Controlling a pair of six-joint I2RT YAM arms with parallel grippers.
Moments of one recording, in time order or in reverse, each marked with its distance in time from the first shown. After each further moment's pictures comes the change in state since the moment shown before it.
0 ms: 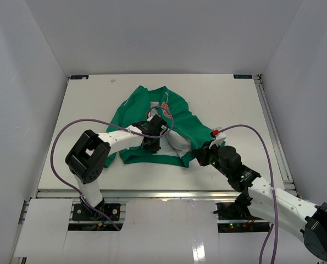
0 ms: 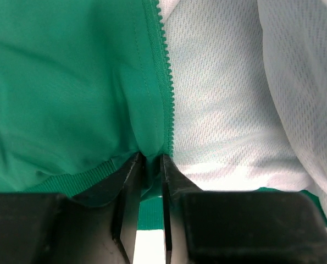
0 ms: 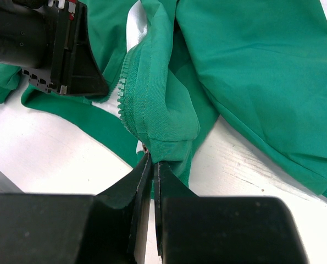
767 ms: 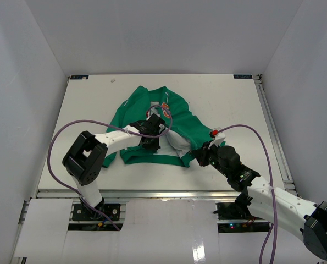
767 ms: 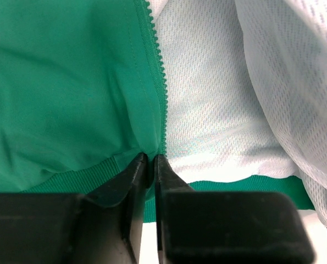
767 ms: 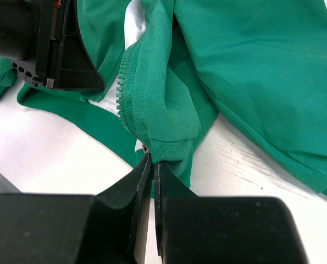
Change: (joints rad) left arm 0.014 -0.031 -0.013 0.017 0.054 0.019; right arm 0.000 0.016 0.000 0.000 0.000 -0.003
